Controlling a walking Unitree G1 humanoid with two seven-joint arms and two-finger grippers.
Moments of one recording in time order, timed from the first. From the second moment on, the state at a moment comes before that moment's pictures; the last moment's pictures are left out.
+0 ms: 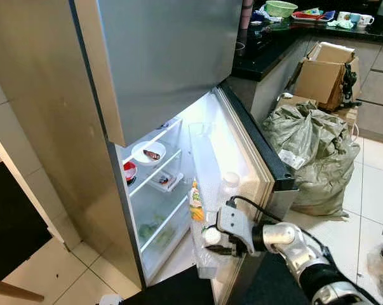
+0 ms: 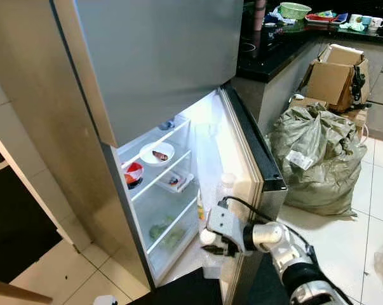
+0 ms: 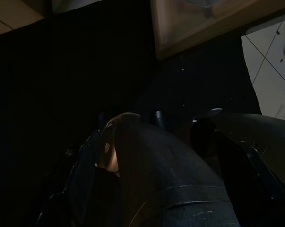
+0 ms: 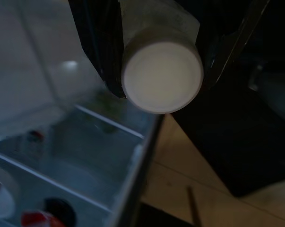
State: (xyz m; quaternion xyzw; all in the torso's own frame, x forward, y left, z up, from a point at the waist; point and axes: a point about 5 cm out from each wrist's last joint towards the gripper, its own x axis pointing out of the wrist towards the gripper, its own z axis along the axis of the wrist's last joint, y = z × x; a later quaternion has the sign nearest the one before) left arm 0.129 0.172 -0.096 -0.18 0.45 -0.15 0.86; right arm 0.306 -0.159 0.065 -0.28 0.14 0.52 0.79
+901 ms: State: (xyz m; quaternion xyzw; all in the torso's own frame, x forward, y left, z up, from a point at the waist) left arm 0.127 0.173 -0.096 -0.18 0.45 -0.15 0.86; right arm 0.332 -0.303 0.111 -0.39 0.17 0.10 0.90
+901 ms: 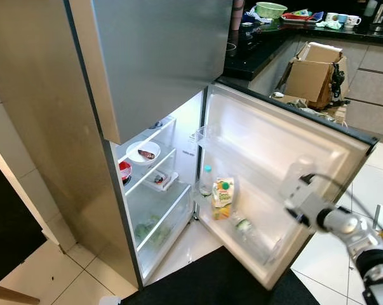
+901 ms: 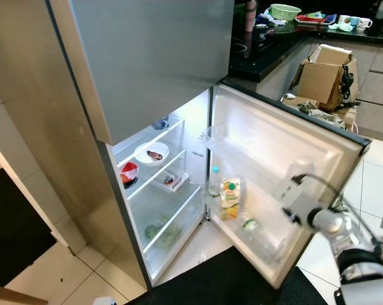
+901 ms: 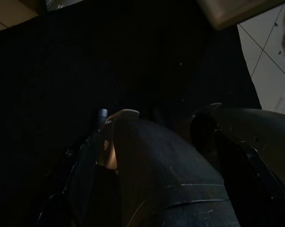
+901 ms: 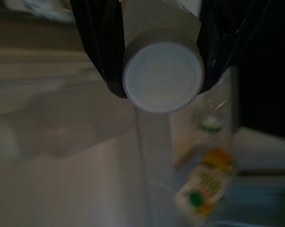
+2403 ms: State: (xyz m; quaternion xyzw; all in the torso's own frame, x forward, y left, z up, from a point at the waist) left arm 0.133 0.176 -0.096 -0.14 0.45 -0.12 0.87; right arm 0.171 -0.264 -0.070 -0.11 0.47 -0.01 0.88
